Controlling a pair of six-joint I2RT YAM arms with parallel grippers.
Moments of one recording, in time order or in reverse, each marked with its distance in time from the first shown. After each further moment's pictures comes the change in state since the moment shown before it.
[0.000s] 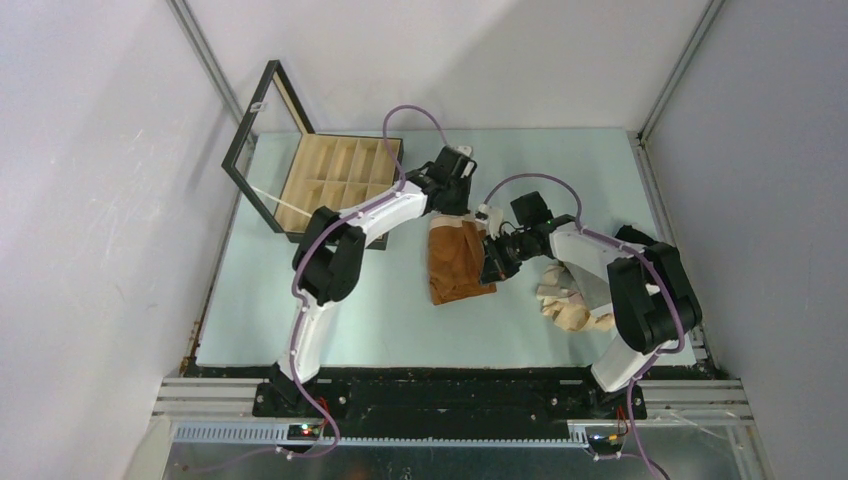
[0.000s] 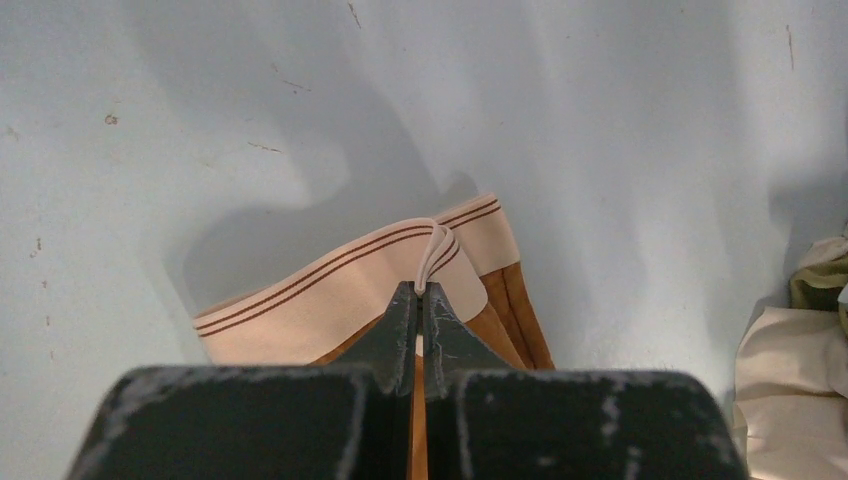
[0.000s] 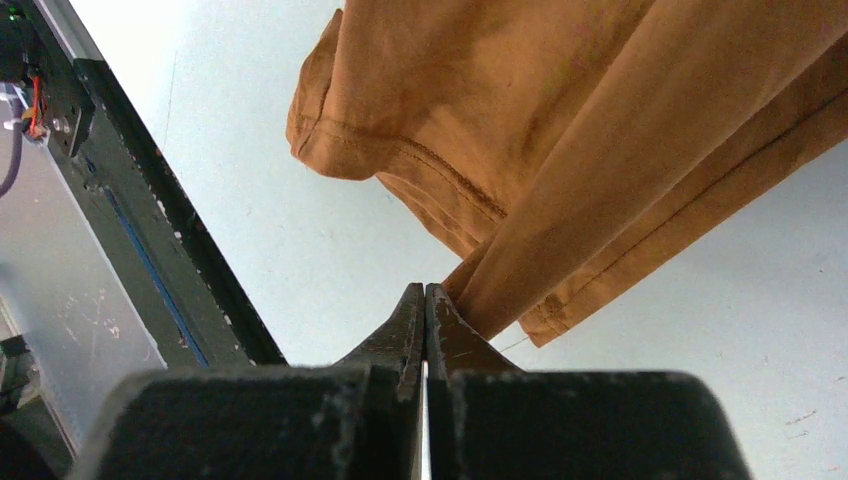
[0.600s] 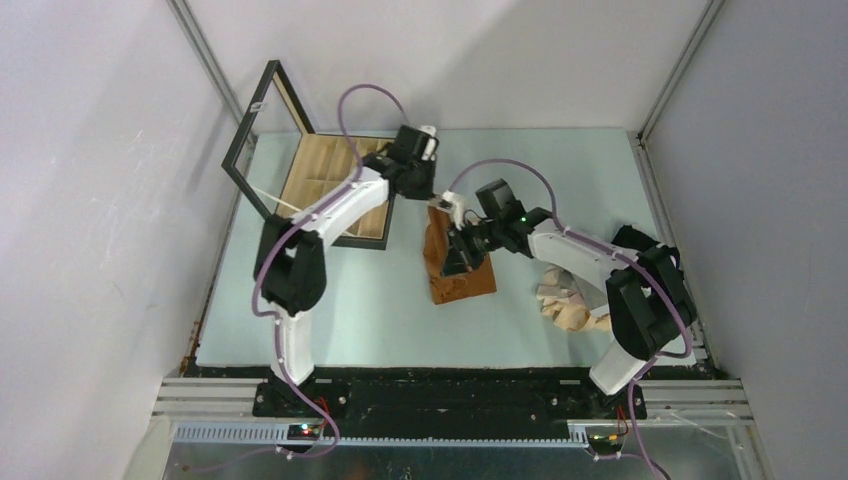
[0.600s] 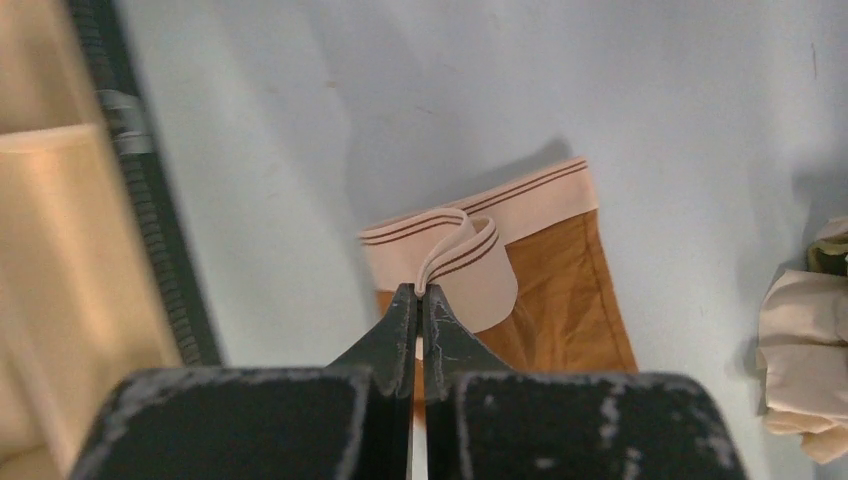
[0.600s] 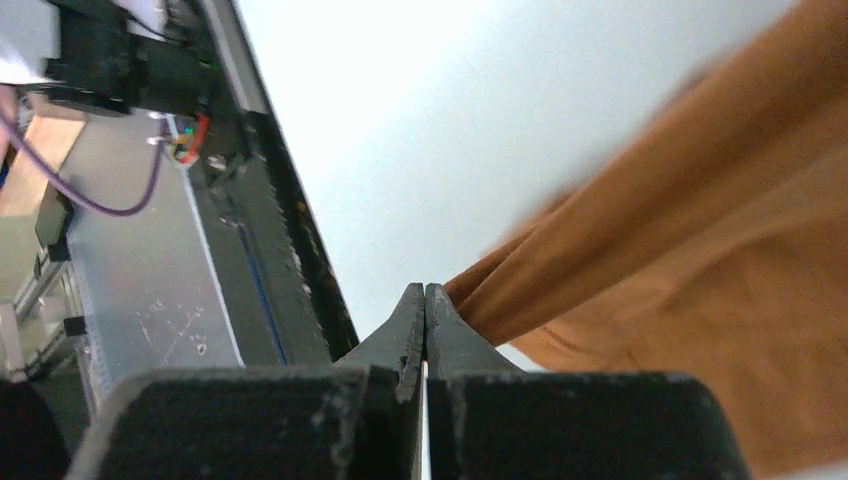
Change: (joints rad) left arm 0.093 -0.166 -0.066 -0.115 0.003 0.070; right arm 0.162 -0.008 0.118 0.065 -0.055 0.163
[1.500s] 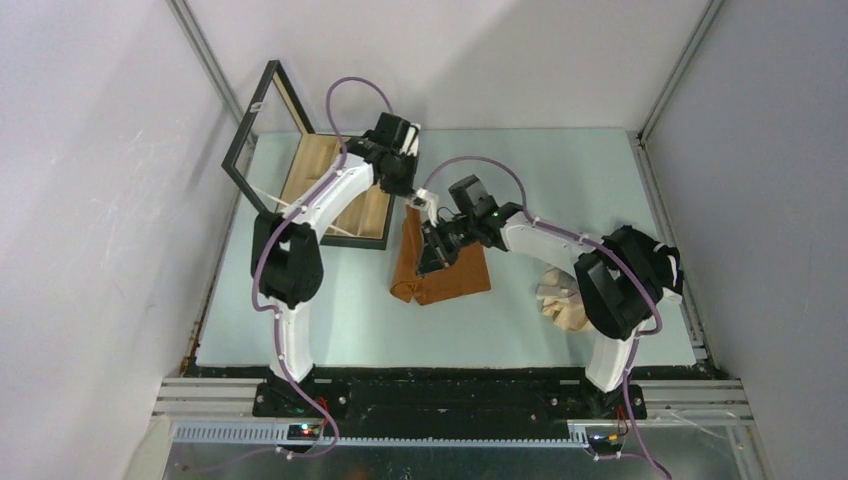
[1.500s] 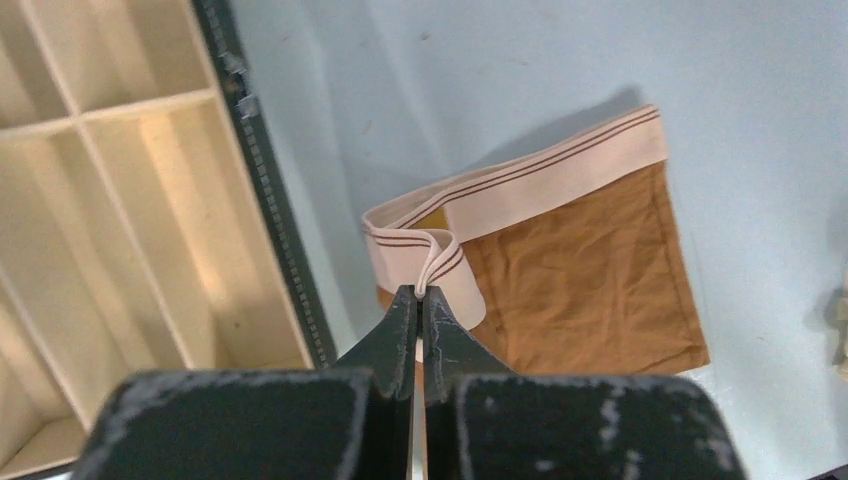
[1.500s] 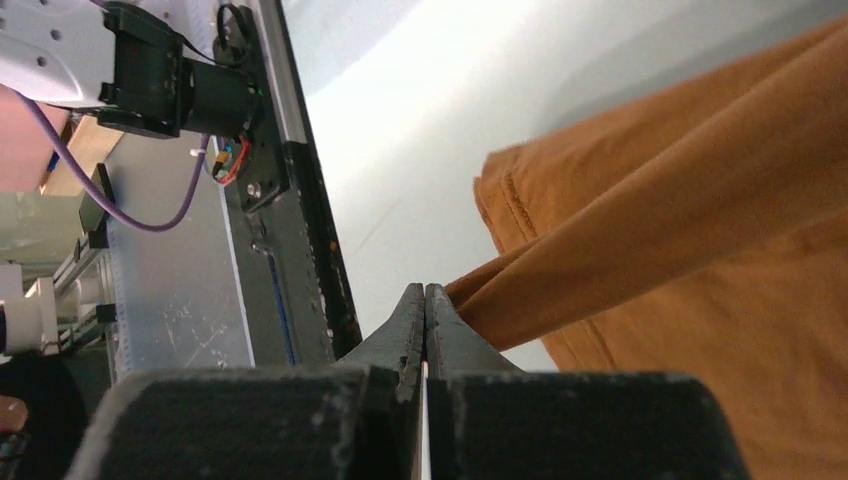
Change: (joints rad) left arm 0.137 -0.024 0.079 -0.227 0.066 0.154; right arm 0.130 0.188 0.212 0.093 -0.086 0.047
